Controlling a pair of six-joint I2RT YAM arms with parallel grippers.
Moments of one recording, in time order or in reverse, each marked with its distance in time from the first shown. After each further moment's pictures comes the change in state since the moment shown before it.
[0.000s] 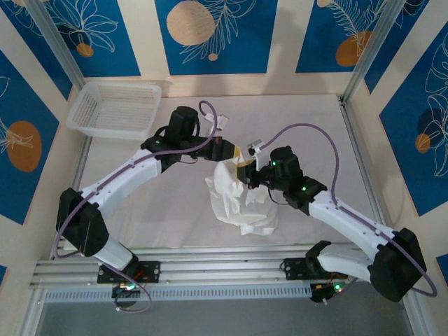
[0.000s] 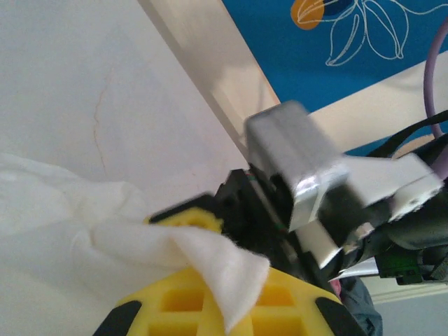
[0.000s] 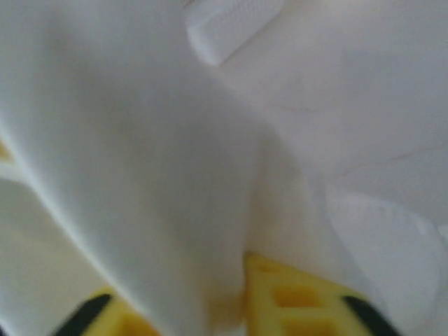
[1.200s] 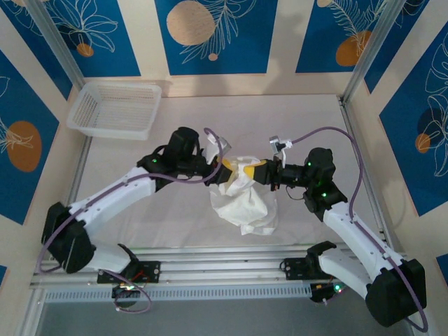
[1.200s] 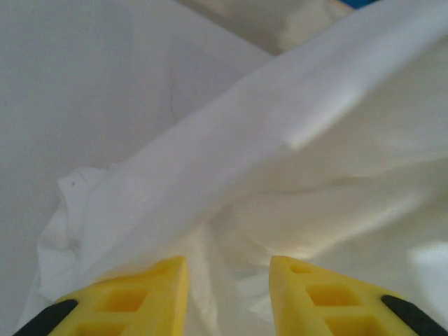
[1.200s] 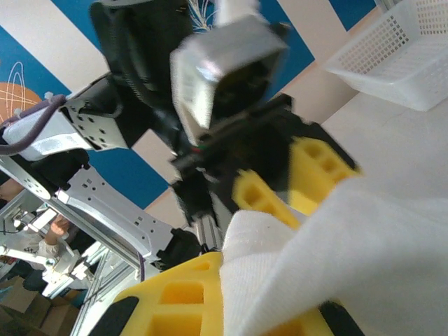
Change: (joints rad) left arm -0.091 -0.129 -0.197 -0.037 -0.274 0.535; right arm -0.259 -0.180 -0.115 0.380 -0.713 0.389
